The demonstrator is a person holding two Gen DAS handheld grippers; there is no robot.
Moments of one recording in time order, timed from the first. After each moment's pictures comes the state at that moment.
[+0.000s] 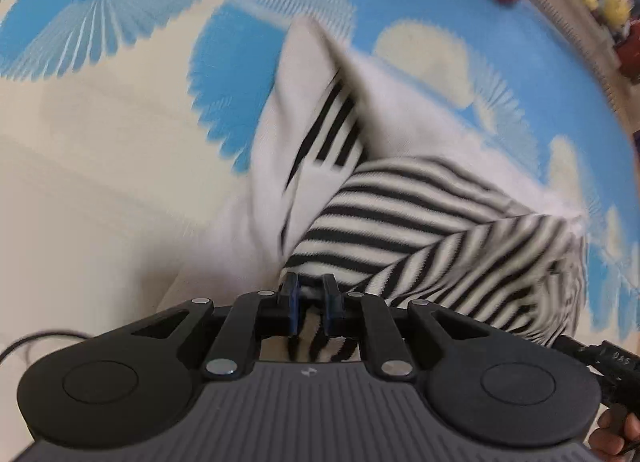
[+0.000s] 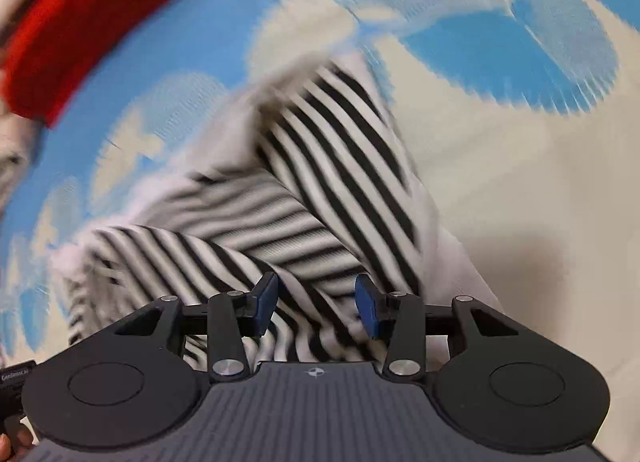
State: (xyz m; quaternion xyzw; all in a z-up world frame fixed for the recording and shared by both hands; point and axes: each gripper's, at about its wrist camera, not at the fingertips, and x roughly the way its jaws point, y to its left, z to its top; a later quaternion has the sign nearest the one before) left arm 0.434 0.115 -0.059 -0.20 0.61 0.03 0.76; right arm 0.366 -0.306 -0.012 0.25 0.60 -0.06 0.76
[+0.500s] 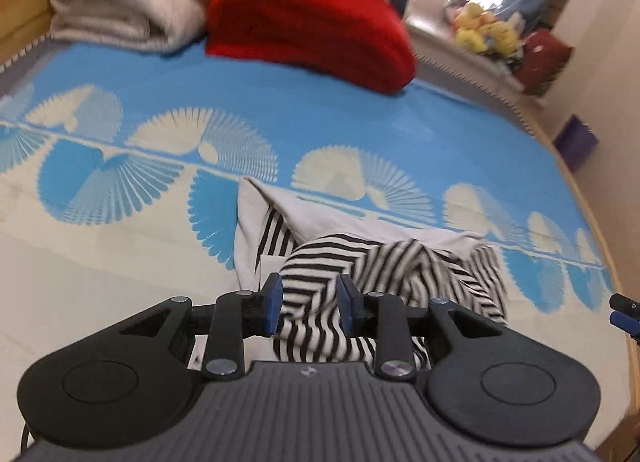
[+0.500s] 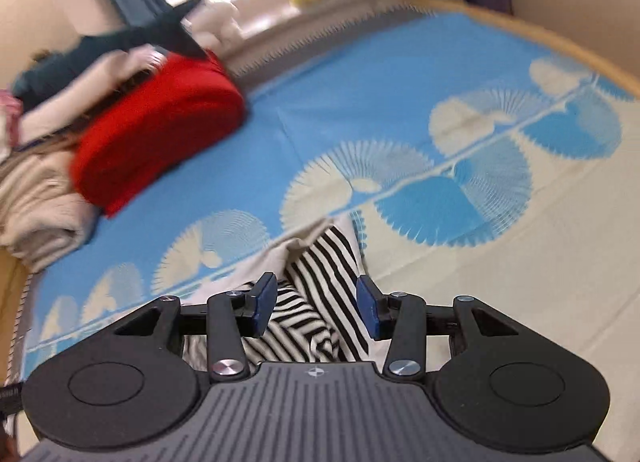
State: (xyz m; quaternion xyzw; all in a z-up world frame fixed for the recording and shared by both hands) left arm 0.319 0.109 0.114 -0.12 0.44 -0.04 0.89; right arm 0.261 -0.355 0.151 0.23 0.40 -0.04 0.88
